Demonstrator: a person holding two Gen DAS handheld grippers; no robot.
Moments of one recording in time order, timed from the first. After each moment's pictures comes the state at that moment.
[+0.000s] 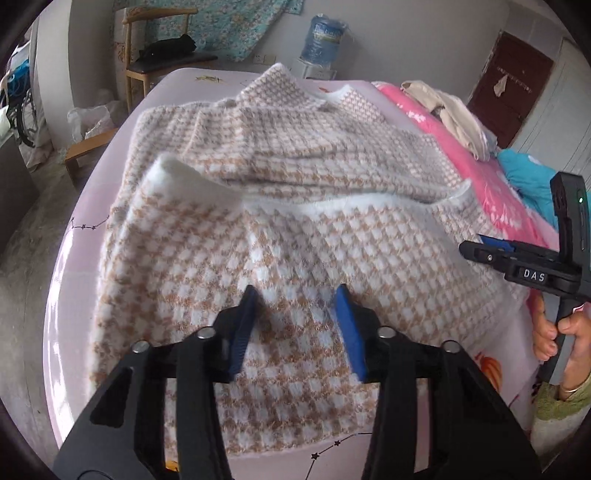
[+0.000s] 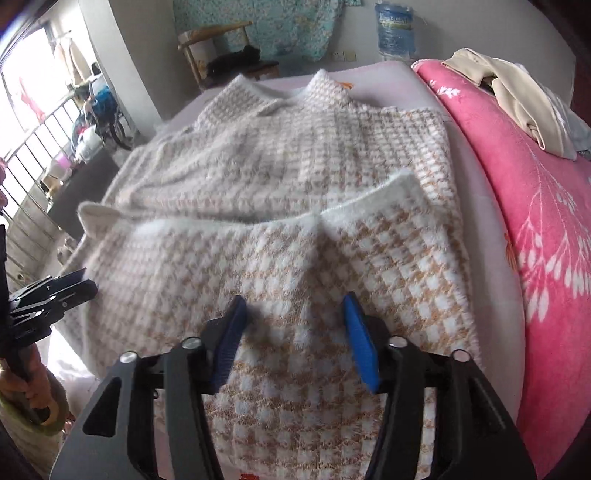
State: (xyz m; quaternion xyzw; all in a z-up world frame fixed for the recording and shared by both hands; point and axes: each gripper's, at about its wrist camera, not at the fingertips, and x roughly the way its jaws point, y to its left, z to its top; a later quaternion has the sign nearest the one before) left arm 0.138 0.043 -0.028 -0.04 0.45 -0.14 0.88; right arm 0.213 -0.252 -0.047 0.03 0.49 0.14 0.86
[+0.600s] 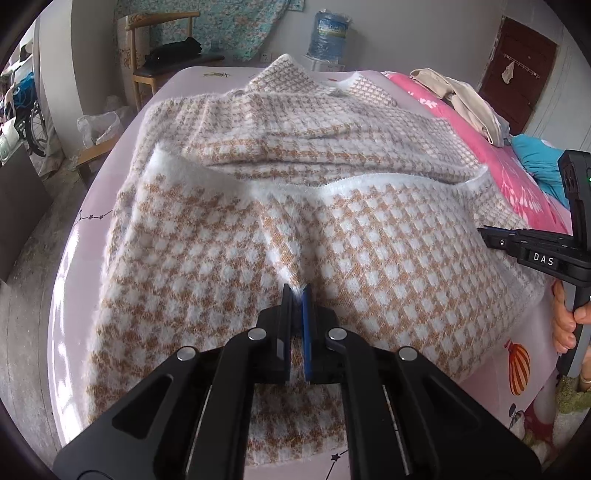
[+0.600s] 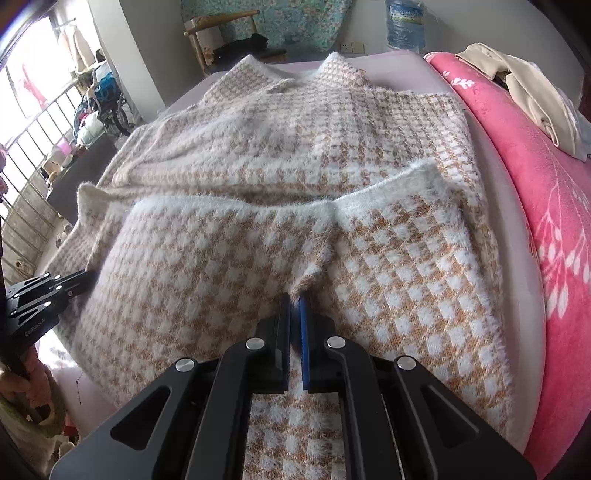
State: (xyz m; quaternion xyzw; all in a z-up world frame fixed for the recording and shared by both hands) left arm 0.129 0.045 -0.039 -0.02 0.45 -0.12 0.89; right arm 0.215 -0.247 -0.053 0.02 0.48 0.15 0.86
